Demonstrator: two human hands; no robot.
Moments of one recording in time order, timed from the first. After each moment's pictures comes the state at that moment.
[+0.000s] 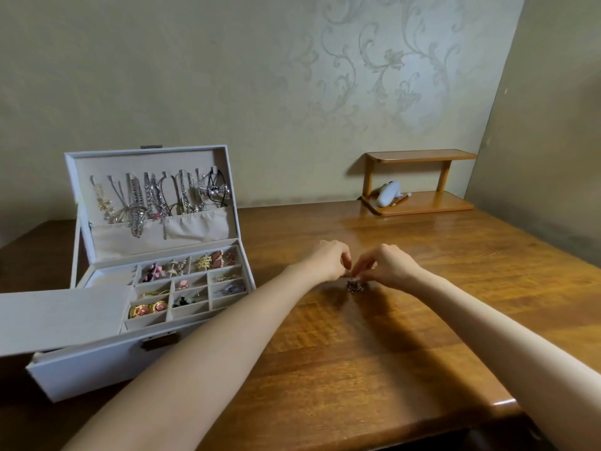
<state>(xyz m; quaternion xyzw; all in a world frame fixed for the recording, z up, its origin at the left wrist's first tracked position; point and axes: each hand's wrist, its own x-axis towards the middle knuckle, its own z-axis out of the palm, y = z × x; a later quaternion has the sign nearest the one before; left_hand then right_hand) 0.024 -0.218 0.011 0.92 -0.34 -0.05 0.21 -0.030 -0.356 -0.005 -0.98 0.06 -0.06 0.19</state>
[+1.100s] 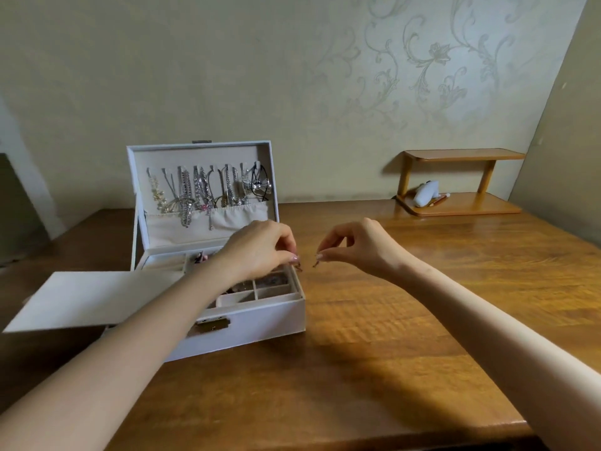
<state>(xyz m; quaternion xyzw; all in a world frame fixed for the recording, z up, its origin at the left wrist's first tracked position) 0.004 -0.060 0.061 0.93 -0.31 0.04 0.21 -0.032 -0.244 0.047 -0.94 -0.11 -0.14 0.29</state>
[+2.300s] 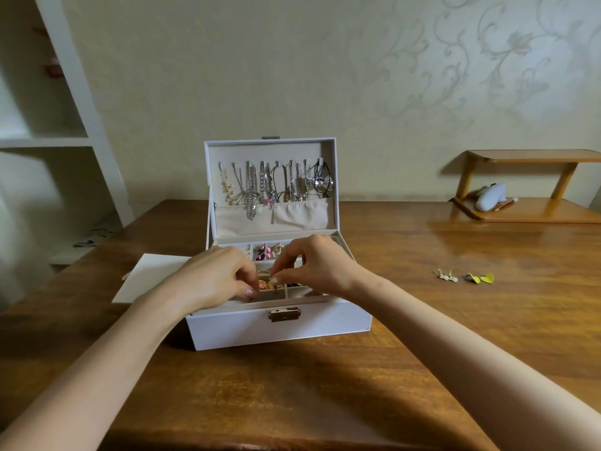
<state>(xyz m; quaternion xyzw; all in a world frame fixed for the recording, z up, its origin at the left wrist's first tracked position) -0.015 0.072 0.055 0.97 -0.20 -0.03 0.11 -0.003 -0.110 0.031 -0.92 -0.24 -0.08 0.31</state>
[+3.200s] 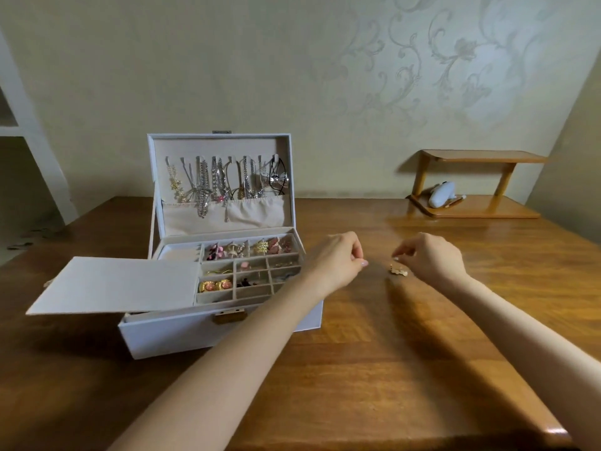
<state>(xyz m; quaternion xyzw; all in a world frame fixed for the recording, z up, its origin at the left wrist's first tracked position) 0.005 -0.131 0.019 0.91 -0.30 0.05 0.30 -0.012 -0.320 -0.003 -0.97 0.13 -0.19 0.11</state>
